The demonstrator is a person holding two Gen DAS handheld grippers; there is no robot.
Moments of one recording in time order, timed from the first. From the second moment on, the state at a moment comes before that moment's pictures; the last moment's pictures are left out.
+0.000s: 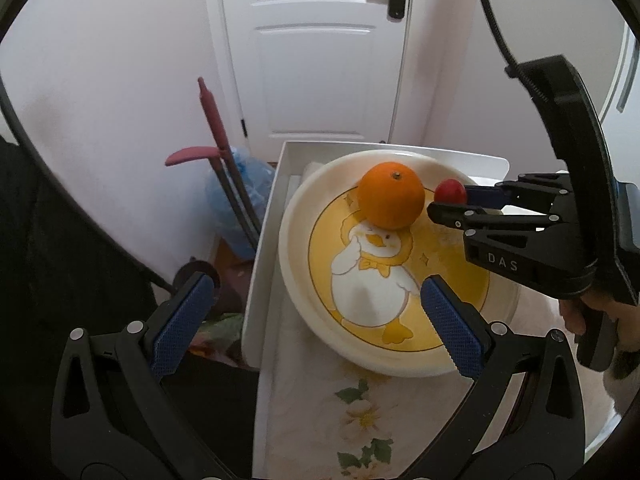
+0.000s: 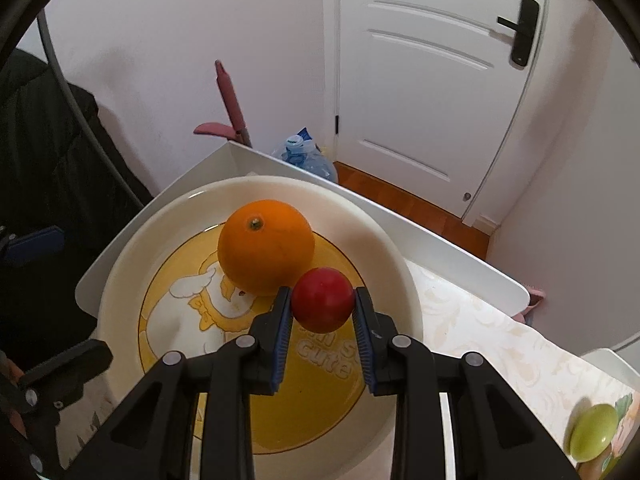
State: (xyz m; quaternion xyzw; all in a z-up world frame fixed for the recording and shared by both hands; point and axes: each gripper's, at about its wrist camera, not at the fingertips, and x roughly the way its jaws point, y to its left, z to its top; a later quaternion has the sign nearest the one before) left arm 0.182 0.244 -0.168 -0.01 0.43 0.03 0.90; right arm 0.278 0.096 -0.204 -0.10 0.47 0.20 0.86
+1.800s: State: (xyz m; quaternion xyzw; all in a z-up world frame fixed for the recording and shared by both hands) left arm 0.074 0.079 -0.053 0.00 0.36 -0.02 0.93; right arm 0.071 -0.102 -0.059 -0.03 0.41 0.10 0.91
